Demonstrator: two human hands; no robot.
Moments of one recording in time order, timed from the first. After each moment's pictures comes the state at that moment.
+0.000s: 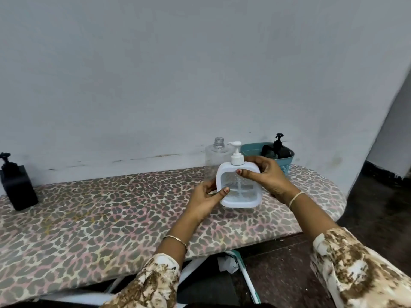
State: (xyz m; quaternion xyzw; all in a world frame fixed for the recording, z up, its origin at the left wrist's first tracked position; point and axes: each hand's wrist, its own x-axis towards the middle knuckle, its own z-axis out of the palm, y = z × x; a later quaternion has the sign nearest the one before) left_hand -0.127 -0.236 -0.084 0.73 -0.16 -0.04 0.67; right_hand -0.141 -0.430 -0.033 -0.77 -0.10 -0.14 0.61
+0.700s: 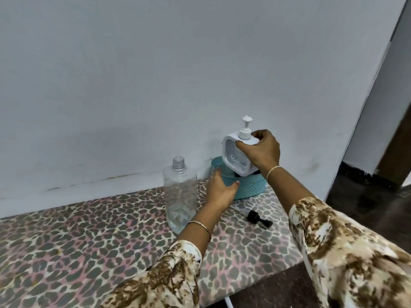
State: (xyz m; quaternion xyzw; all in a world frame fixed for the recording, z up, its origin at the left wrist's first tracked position) left_hand -0.020 -0.396 -0.069 0.82 -0.13 0.00 0.56; right_hand -0.022 -0.520 0.010 -0.79 0.15 -0.36 0.47
